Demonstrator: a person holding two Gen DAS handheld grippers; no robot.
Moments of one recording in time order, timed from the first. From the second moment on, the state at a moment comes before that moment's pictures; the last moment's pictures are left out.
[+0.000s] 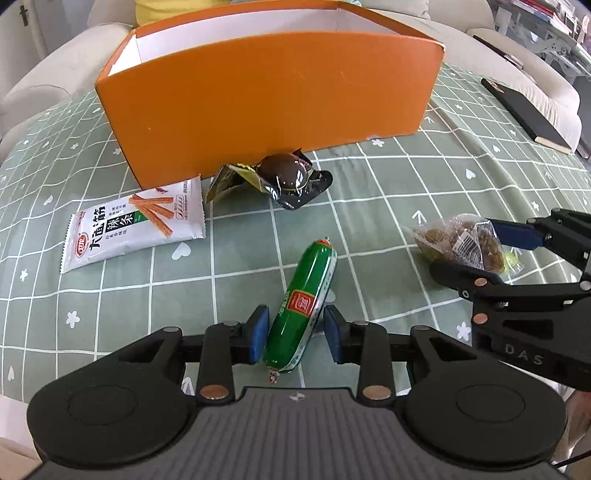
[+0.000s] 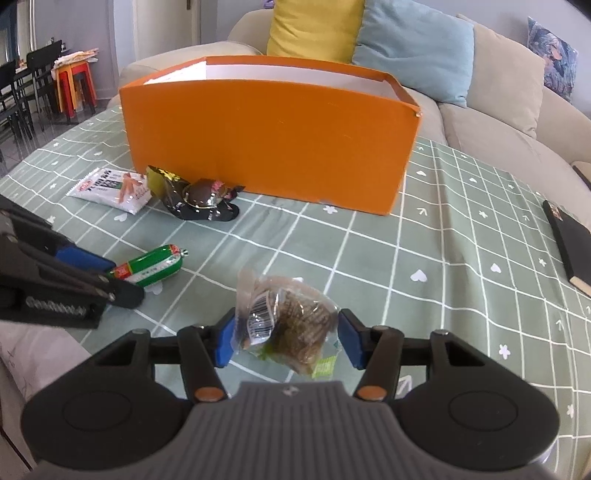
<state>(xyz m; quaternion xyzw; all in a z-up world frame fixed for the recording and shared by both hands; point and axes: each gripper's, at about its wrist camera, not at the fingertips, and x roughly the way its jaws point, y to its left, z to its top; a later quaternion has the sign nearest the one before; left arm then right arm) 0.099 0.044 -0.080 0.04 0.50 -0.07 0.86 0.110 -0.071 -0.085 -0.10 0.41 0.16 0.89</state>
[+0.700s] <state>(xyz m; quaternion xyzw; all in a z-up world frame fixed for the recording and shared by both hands) 0.094 0.029 -0.080 0.06 0.47 -0.08 0.87 0.117 -0.083 -0.085 0.00 0.43 0.16 0.89</state>
